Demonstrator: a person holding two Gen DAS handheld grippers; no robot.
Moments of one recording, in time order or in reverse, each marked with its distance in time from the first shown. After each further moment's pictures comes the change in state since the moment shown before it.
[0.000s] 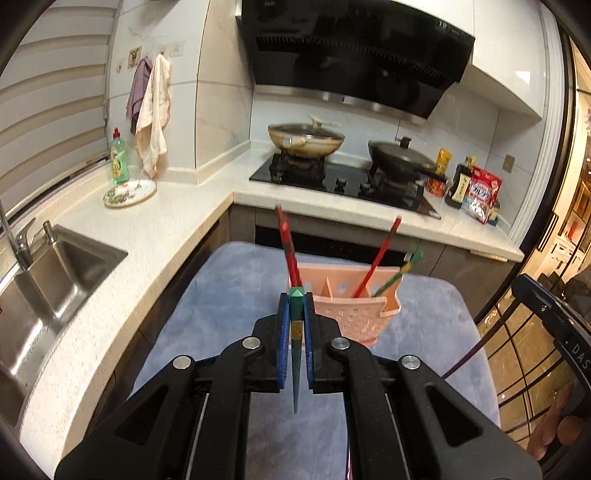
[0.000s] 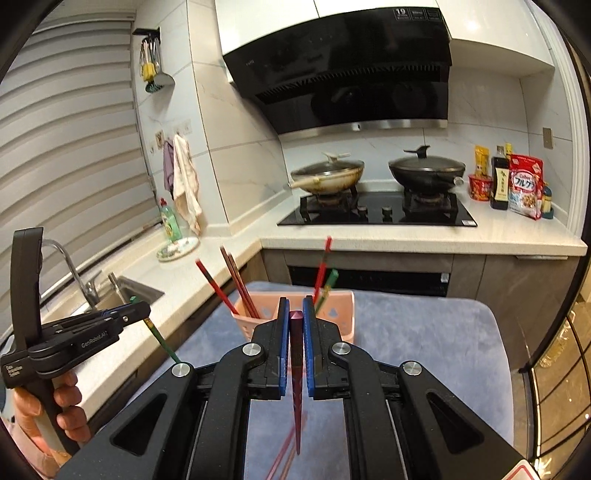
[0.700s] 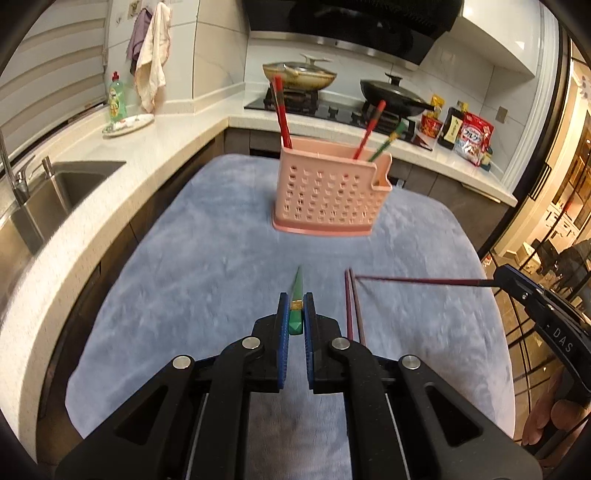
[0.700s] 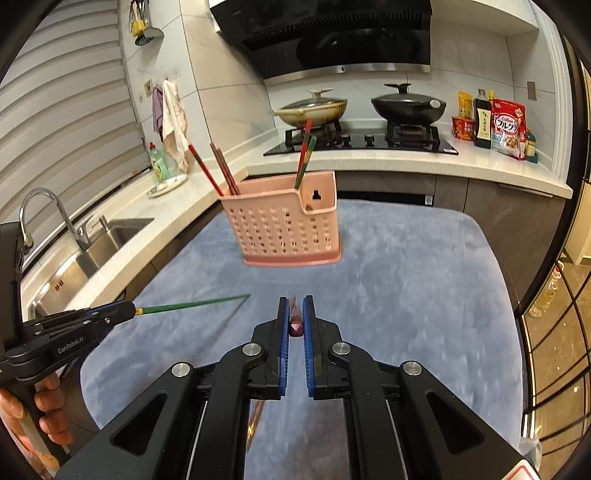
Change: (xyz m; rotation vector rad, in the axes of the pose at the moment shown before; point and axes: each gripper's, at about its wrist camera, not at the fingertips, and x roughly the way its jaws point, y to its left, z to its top) left arm -0.017 -0.003 -0.131 0.003 0.185 -0.019; right arm -0.031 -0.010 -0.123 0.024 0.199 -0.066
